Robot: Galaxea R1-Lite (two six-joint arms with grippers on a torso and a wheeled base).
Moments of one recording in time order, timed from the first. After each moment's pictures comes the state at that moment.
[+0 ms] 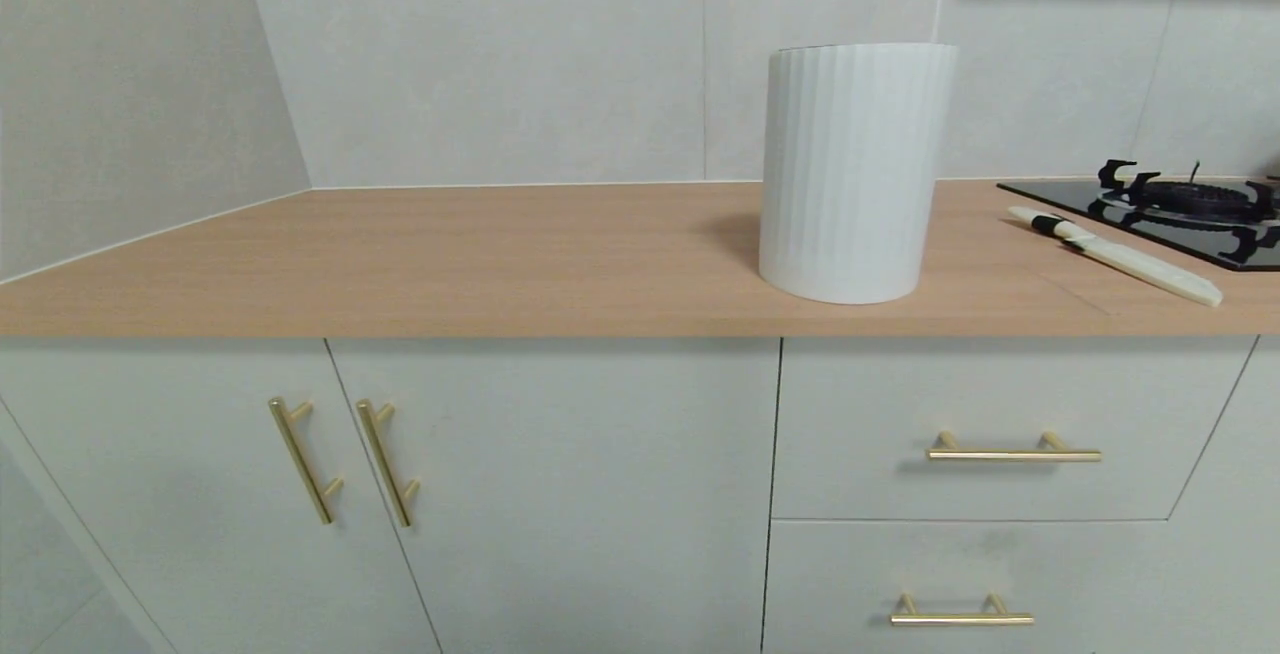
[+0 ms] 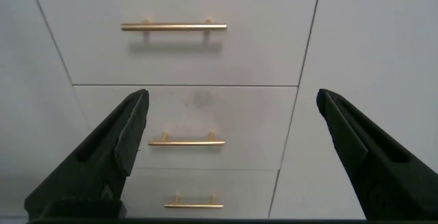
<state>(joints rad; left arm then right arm) 0.00 0.00 0.00 0.00 -0.02 0.01 0.00 0.00 0.00 0.00 -0.02 -0.01</state>
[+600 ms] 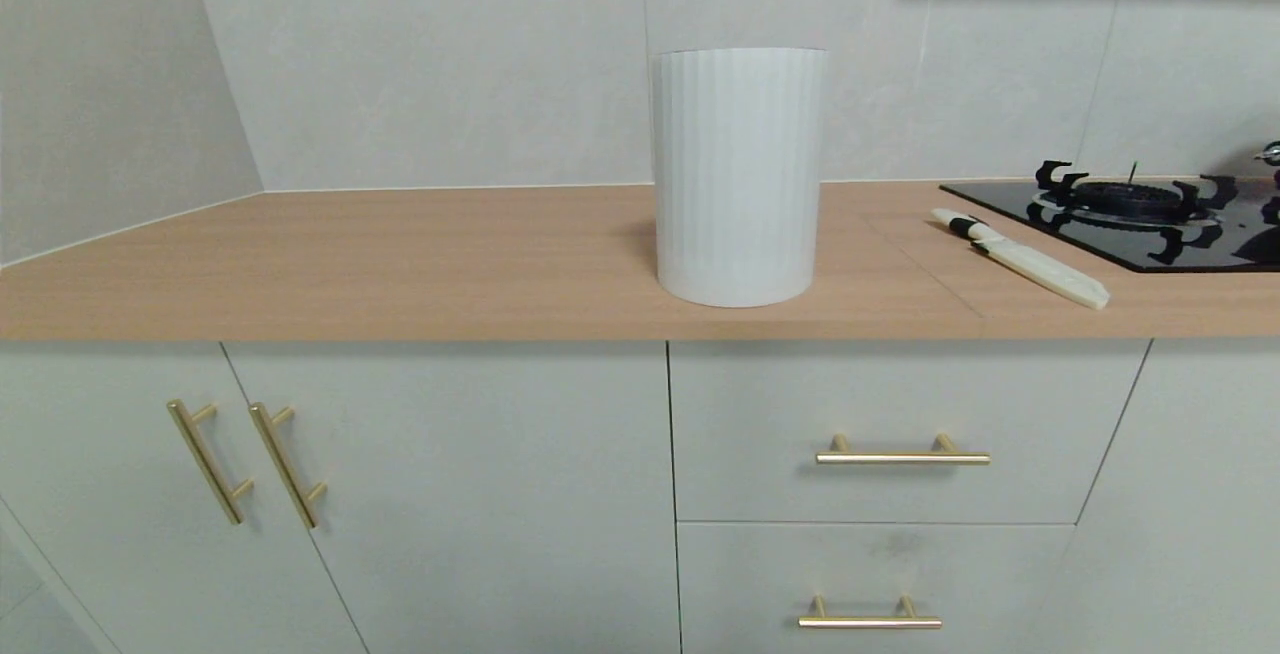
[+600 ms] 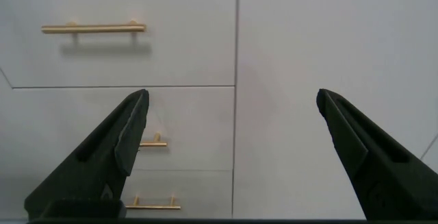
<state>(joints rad) 0.00 0.00 0.00 0.00 -0.02 0.01 0.00 0.00 0.00 0.00 -0.03 -0.01</state>
